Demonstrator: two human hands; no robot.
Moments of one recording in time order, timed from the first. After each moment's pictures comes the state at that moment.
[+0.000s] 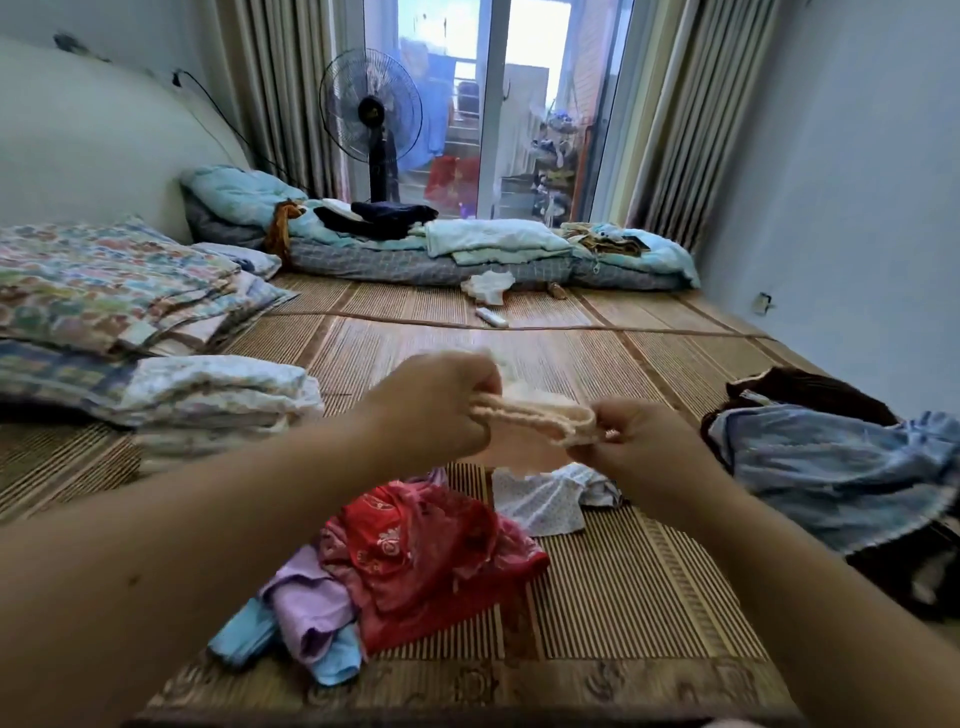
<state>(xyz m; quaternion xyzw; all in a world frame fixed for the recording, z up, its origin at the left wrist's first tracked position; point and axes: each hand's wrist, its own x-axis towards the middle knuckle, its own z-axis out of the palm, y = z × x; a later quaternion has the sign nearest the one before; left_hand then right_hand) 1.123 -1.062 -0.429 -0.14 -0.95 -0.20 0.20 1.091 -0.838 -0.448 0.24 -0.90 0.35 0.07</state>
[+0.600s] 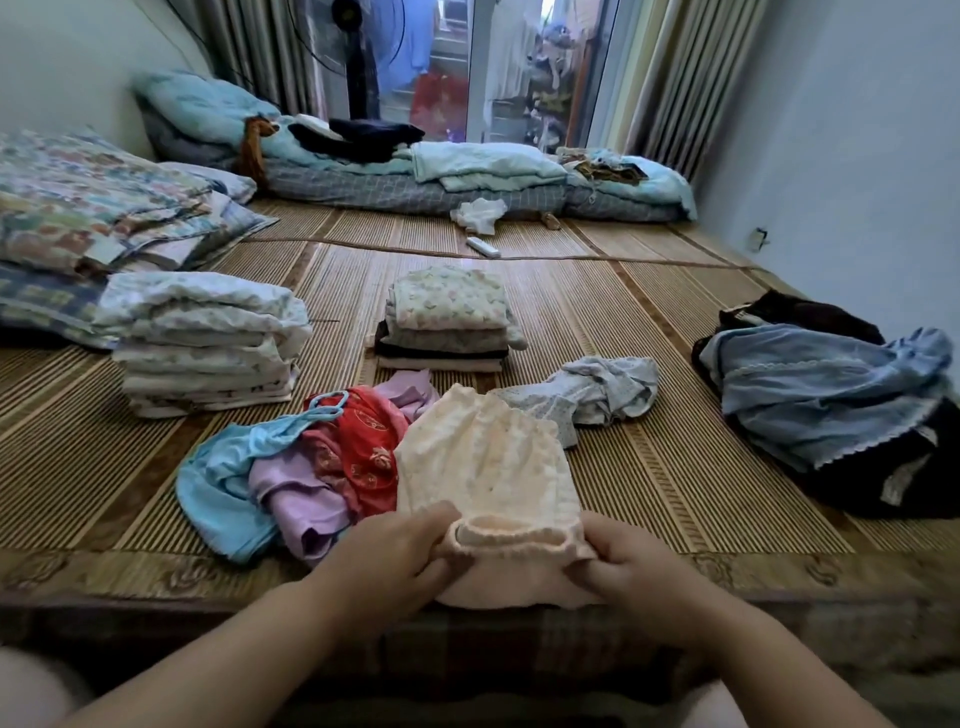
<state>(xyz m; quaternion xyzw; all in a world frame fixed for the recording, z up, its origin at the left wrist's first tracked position) 1.213 -1.059 -0.603 -0.16 -0.95 -0.27 0.05 1.166 -0.802 -0.576 0.21 -0.87 0.39 -0.22</state>
